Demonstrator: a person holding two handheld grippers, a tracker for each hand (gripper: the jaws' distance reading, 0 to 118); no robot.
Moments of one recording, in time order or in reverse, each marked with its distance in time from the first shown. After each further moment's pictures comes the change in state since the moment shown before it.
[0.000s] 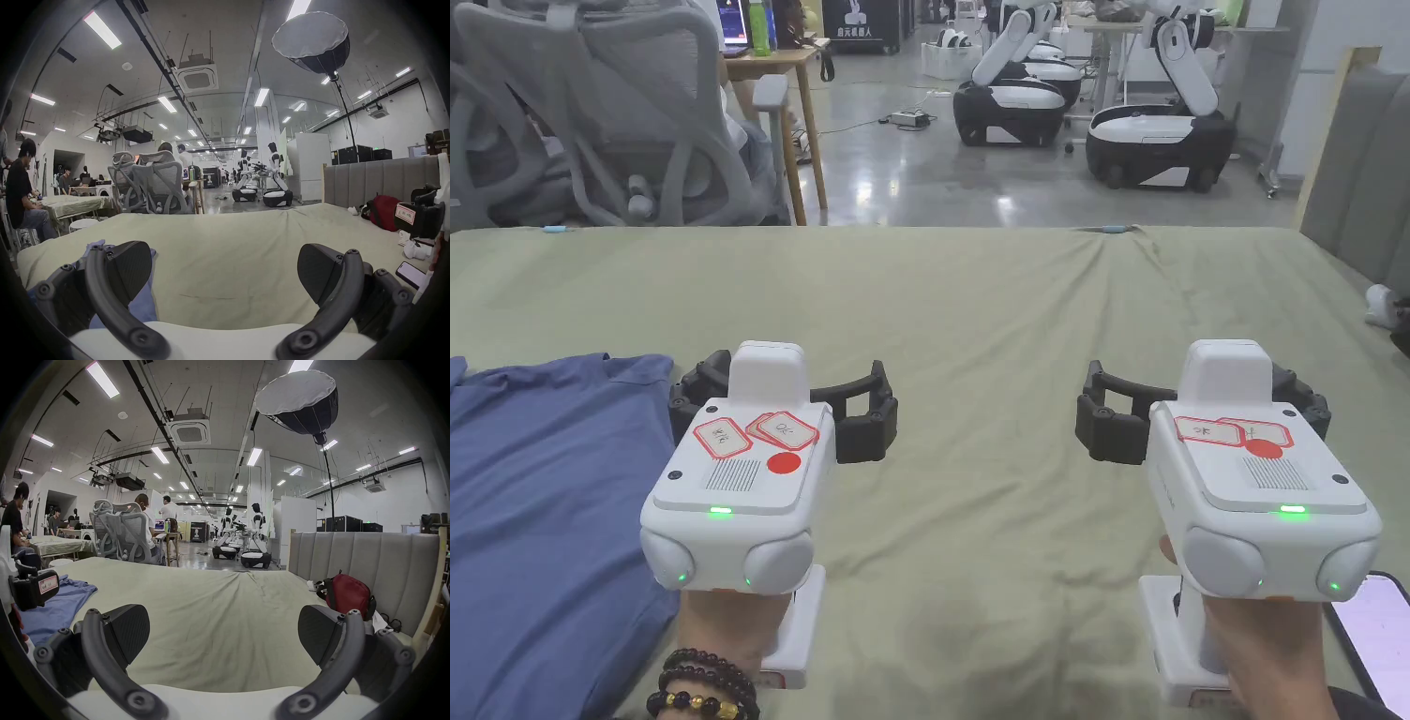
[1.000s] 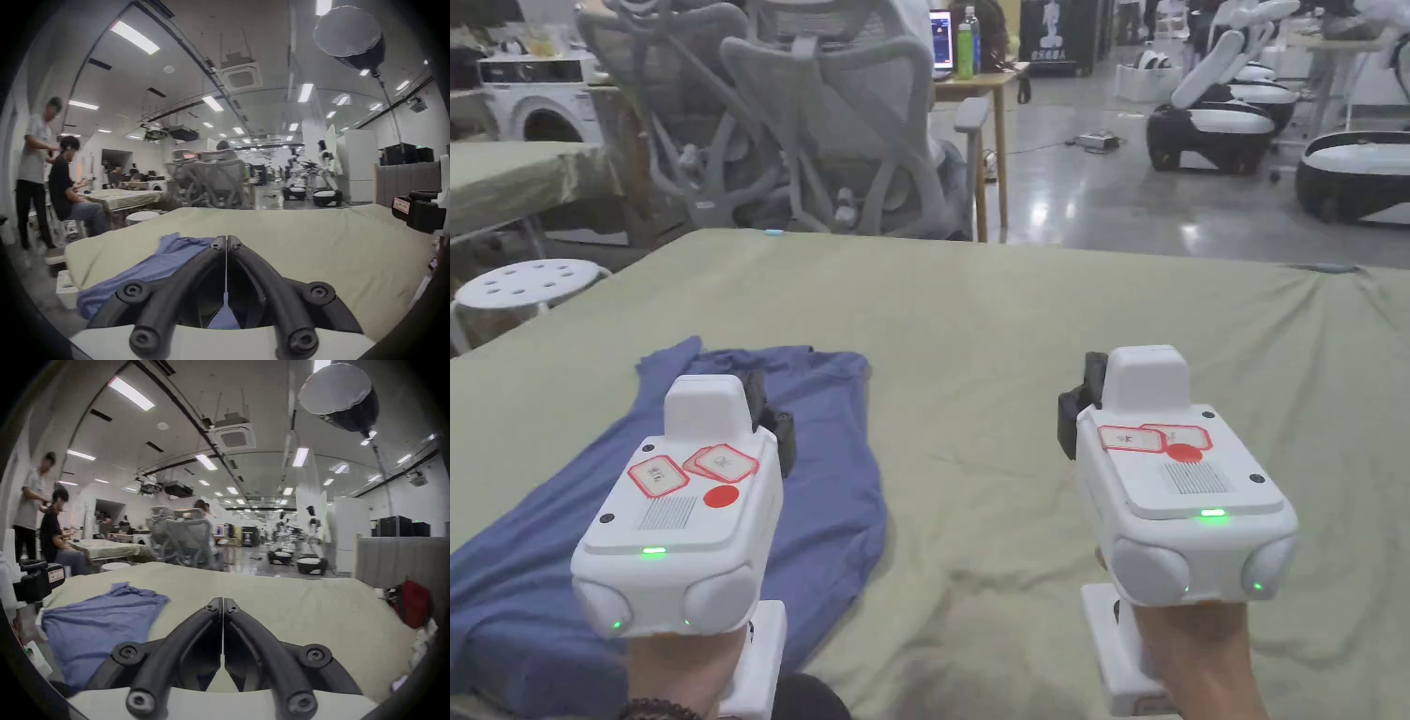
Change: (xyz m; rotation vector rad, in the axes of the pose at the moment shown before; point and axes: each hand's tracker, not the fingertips) left arm -0.155 0.004 0.089 -0.029 0.387 0.024; right arm -0.183 0.019 -0.005 0.035 0.430 0.009
